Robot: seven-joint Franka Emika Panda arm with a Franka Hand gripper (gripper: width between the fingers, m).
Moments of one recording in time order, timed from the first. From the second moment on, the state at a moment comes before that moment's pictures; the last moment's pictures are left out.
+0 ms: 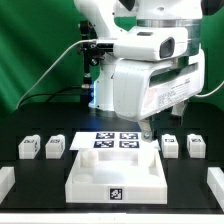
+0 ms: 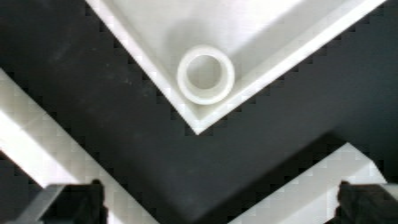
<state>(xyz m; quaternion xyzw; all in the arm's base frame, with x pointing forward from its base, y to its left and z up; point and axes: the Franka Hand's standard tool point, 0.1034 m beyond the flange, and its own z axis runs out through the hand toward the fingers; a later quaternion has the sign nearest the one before) 0.566 0.056 0.114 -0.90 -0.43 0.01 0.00</state>
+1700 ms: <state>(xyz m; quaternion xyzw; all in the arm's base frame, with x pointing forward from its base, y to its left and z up) 0.482 0.020 0.079 -0.70 -0.71 -0.01 -0.02</state>
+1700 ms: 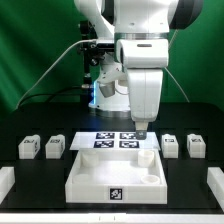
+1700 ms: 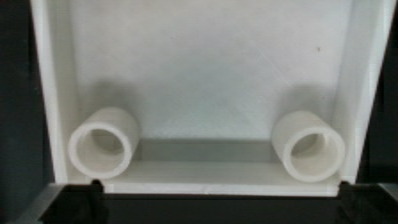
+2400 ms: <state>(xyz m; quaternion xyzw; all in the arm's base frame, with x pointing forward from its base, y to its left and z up) 0.417 -0.011 0.008 -0.72 -0.70 -0.01 0.01</state>
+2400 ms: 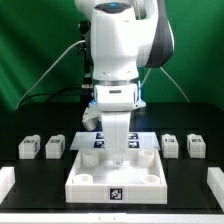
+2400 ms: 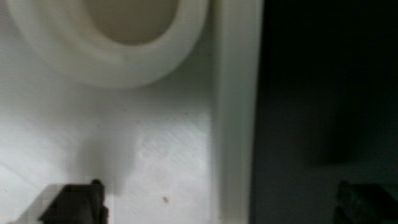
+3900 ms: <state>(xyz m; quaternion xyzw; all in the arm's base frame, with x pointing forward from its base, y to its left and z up) 0.468 0.046 0.015 -0.72 -0.70 -0.04 0.01</state>
